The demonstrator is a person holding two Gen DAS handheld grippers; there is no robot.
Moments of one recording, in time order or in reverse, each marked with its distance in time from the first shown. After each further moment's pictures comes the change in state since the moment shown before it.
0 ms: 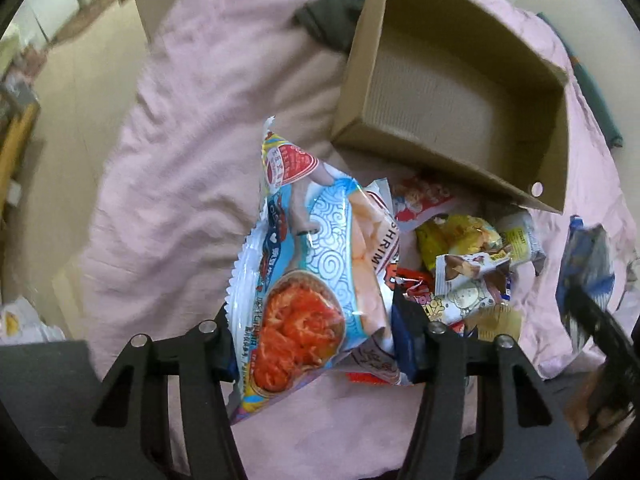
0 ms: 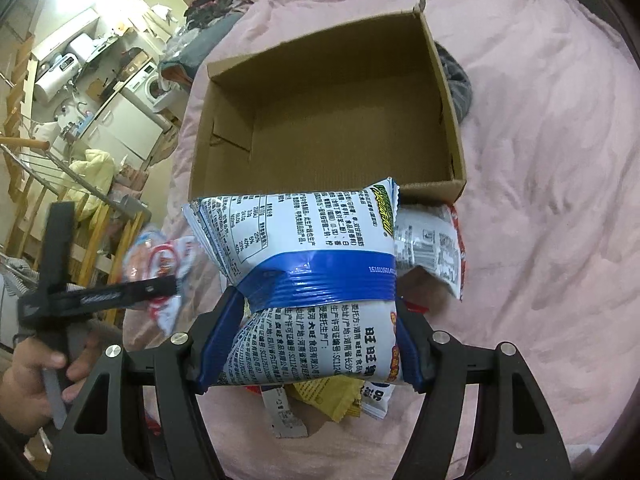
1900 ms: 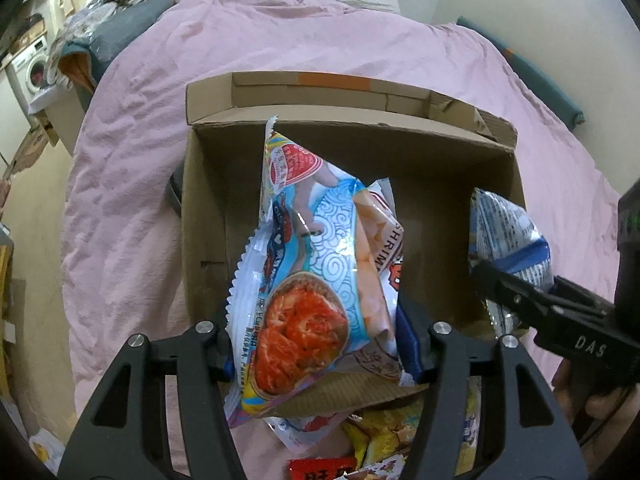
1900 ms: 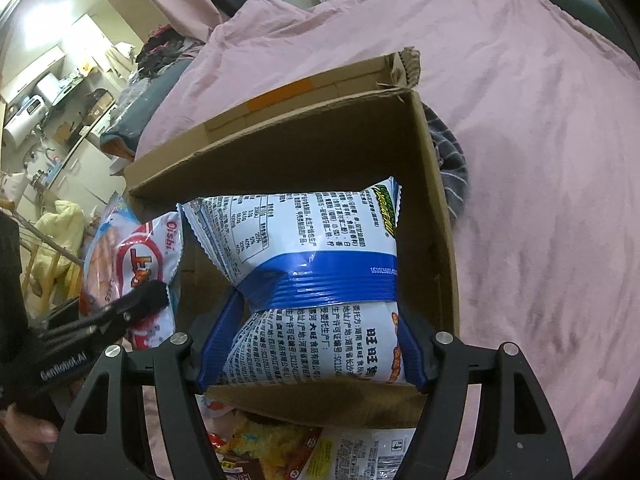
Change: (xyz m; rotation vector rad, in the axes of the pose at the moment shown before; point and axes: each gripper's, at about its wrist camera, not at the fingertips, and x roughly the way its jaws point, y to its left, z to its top) left arm 0.025 -0.113 0.134 0.288 -0.244 -0.048; right arm 0.062 -0.040 0.123 0.101 -0.087 -0.087
